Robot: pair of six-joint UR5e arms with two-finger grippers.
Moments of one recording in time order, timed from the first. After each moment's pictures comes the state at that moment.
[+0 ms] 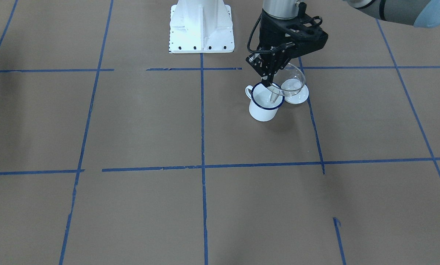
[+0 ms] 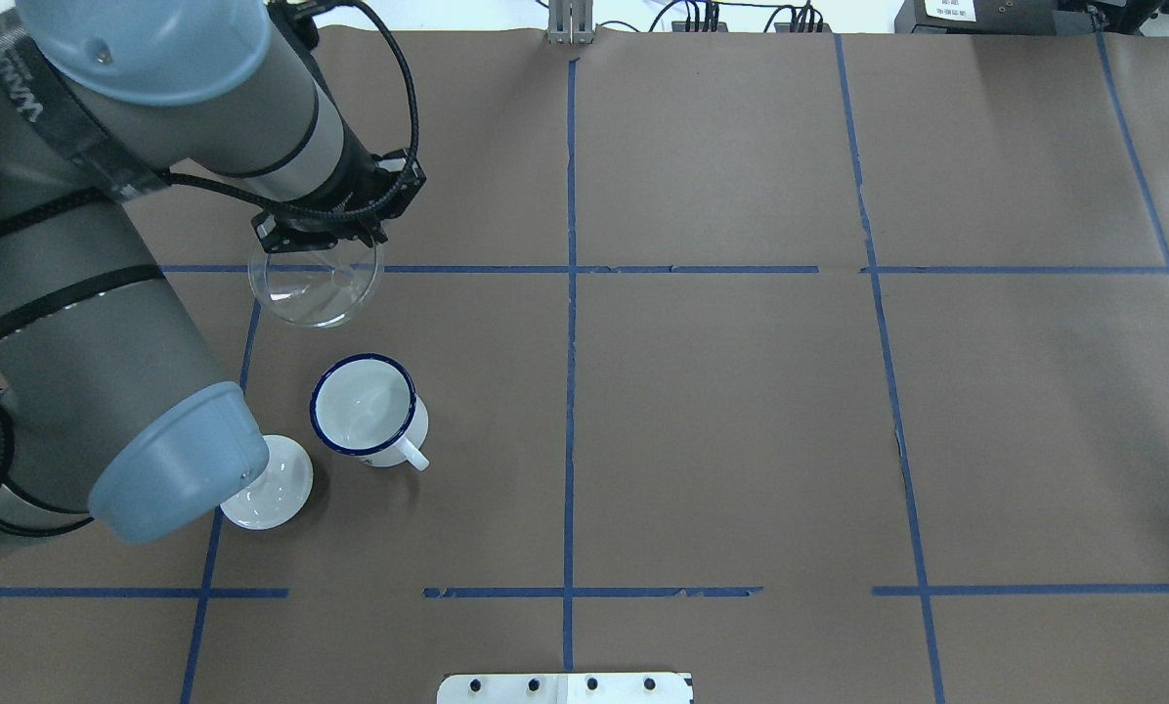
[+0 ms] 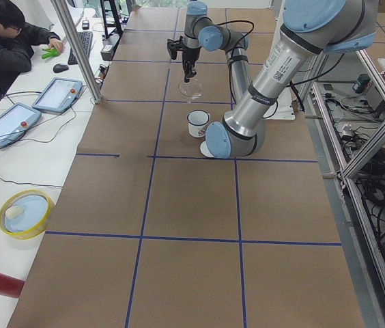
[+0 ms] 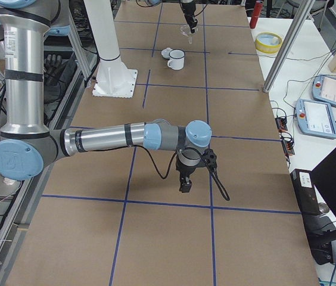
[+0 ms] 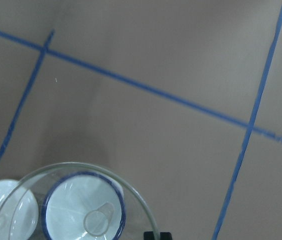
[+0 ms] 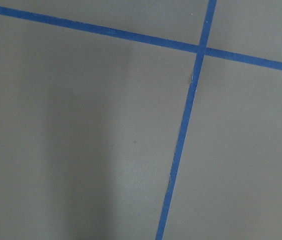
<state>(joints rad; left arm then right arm) -0.75 -2.30 -2.04 -1.20 -1.80 -1.60 1.45 -1.63 1.79 -1.79 2.31 -0.13</state>
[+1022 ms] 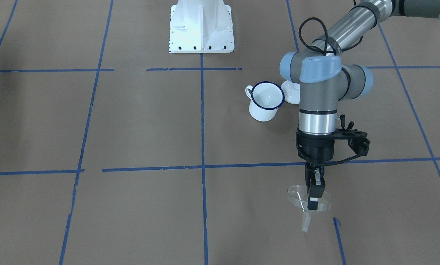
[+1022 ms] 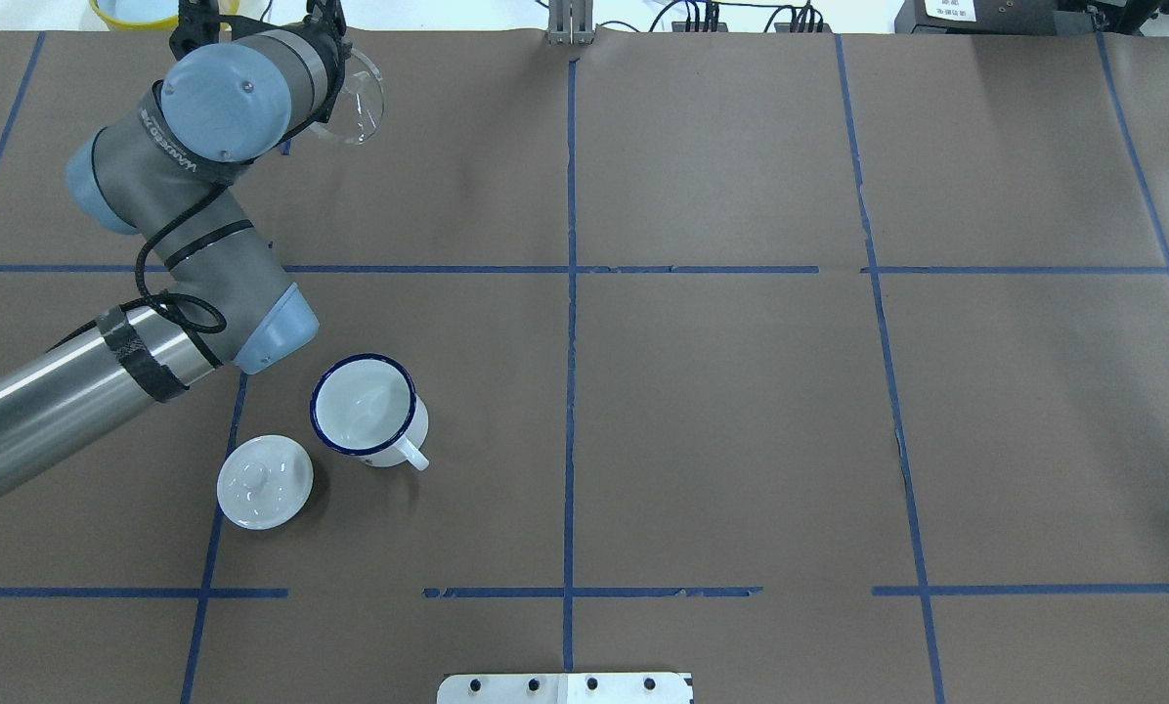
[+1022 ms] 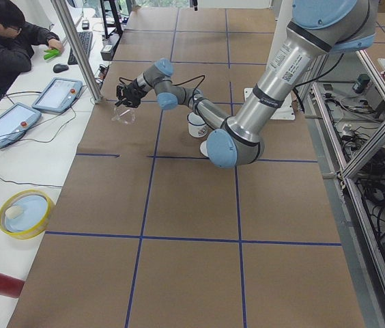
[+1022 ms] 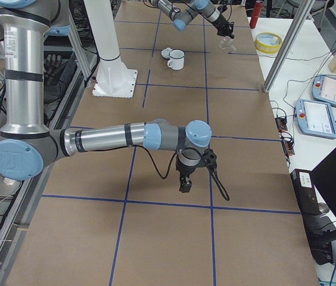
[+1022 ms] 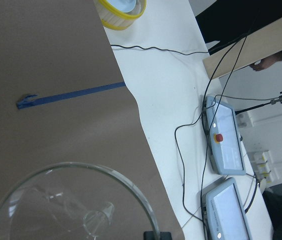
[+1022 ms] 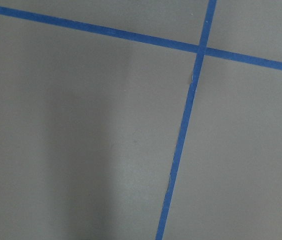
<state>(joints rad) -0.80 -2.24 -1.34 -2.23 -1.28 -2.36 1.45 -1.63 1.79 -1.79 2.31 -0.13</state>
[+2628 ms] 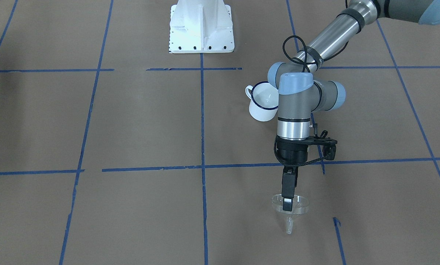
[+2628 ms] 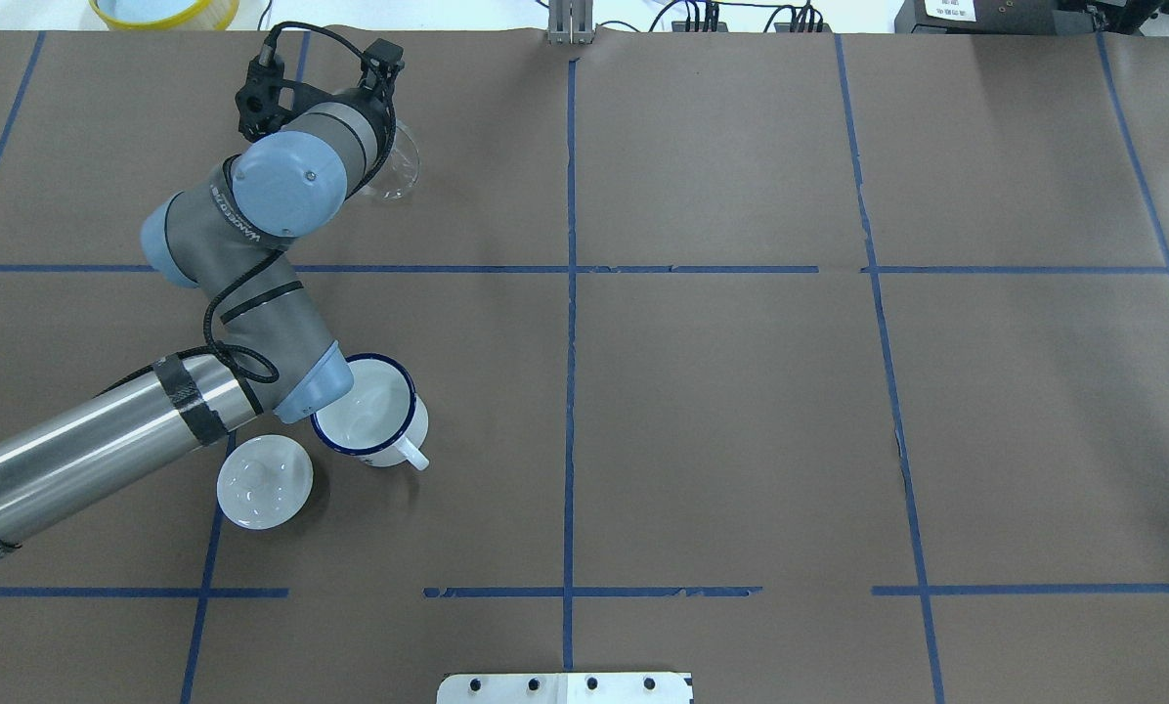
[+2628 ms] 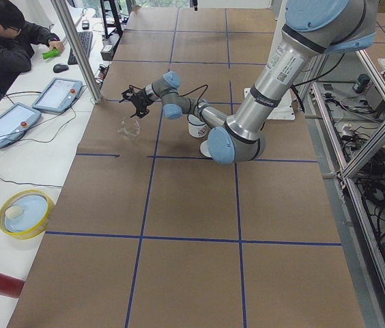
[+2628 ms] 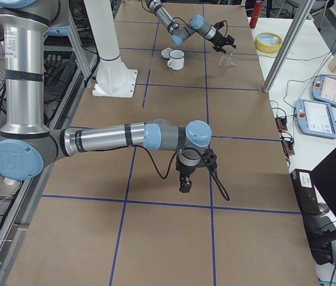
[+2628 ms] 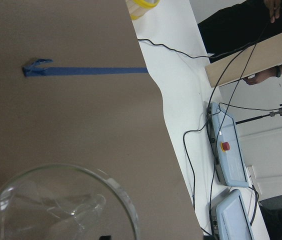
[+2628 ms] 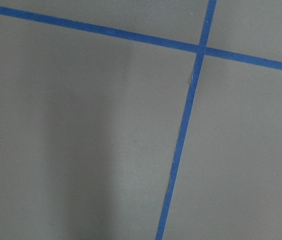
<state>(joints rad) -0.72 -2.23 -1.34 -2.29 -1.27 -2.16 1.45 -1.63 1.79 -1.79 2.31 -0.13</state>
